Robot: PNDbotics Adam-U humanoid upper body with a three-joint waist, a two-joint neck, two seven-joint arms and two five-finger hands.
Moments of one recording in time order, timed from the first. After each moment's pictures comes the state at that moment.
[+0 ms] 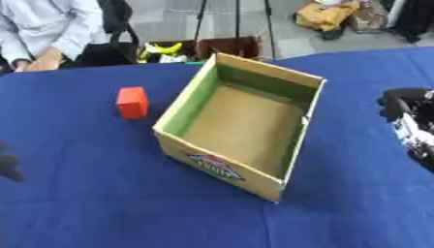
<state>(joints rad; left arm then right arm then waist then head) -0.17 0.14 0.28 -1.98 -0.12 -0.23 0.19 -0.44 -0.18 -0.08 -1.96 0.15 0.14 0.11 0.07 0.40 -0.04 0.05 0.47</state>
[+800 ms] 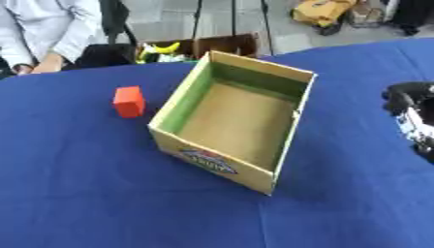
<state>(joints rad) -0.17 0.67 0.27 -1.94 -0.29 -0.16 0.06 -0.43 -0.20 -0.07 -1.95 0.16 0.13 0.12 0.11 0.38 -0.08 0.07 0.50</state>
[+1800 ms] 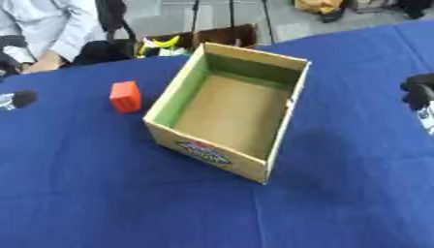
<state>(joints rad) -0.50 0.94 0.16 -1.37 -0.37 -0.33 -0.30 -0.46 -0.24 -0.04 -1.93 0.16 0.11 0.14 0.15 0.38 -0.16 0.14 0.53</state>
